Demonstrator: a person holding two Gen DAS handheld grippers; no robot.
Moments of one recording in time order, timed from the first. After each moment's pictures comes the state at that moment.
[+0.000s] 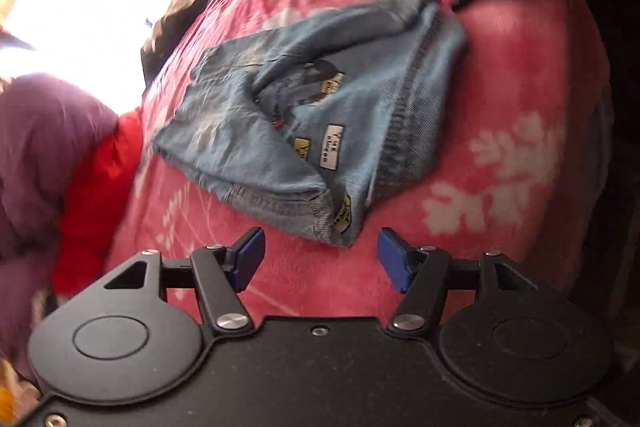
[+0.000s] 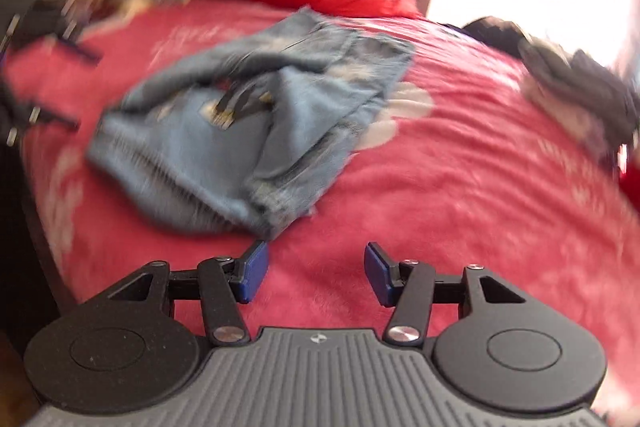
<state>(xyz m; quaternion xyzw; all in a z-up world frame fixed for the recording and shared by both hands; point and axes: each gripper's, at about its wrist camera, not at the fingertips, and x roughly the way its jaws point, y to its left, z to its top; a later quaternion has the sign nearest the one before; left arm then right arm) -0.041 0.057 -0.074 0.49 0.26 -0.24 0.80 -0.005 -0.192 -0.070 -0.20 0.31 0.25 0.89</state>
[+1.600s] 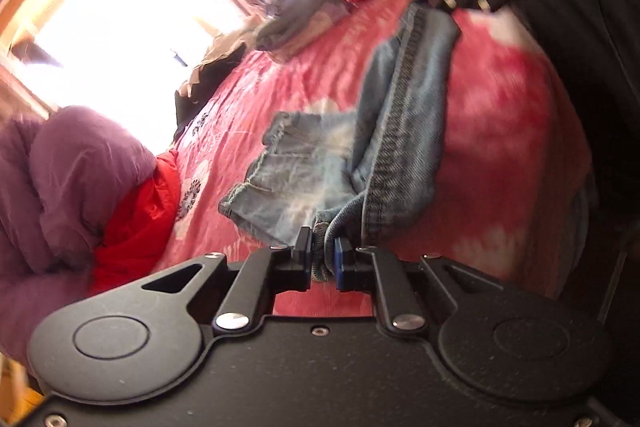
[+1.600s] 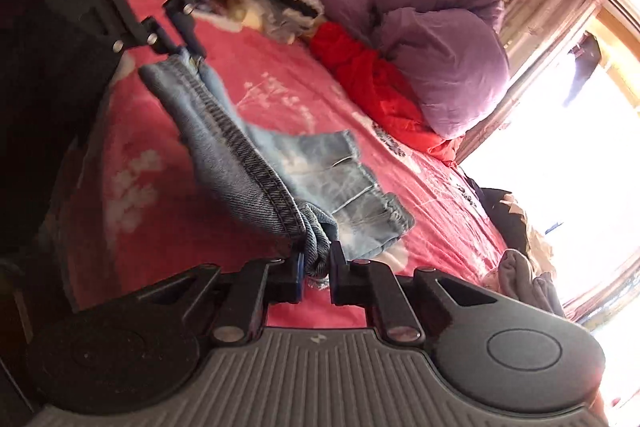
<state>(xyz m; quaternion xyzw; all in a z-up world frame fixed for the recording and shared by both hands) -0.070 0.053 0.041 0.39 0.21 -0.26 0.86 -0.062 -0.169 0.037 -0.38 0.17 0.33 0.85</state>
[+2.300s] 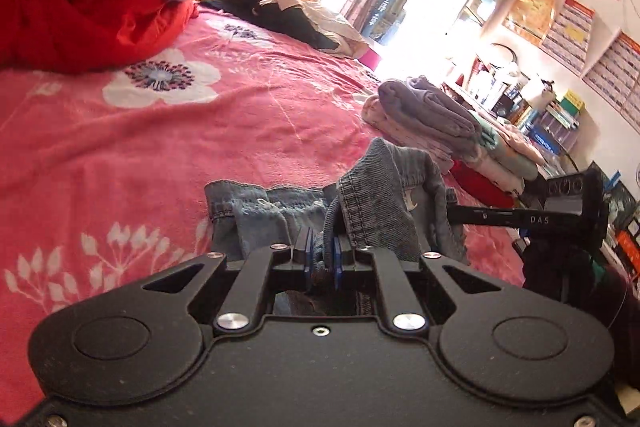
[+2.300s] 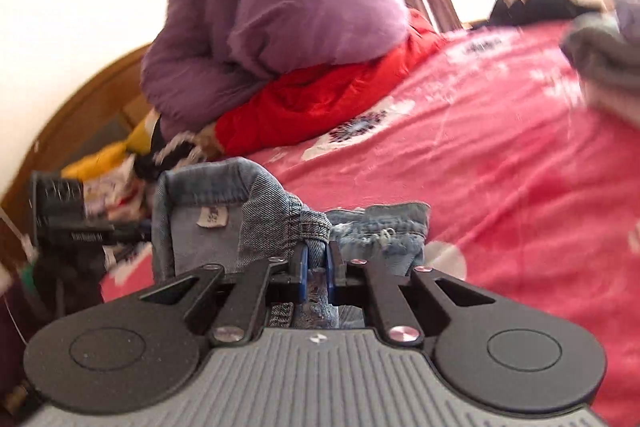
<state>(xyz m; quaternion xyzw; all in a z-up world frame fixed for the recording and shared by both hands) 0.193 0.142 0.010 -0.18 0.33 -0.28 0.88 0.213 -0.247 0.004 0.17 0.32 0.37 0.86</state>
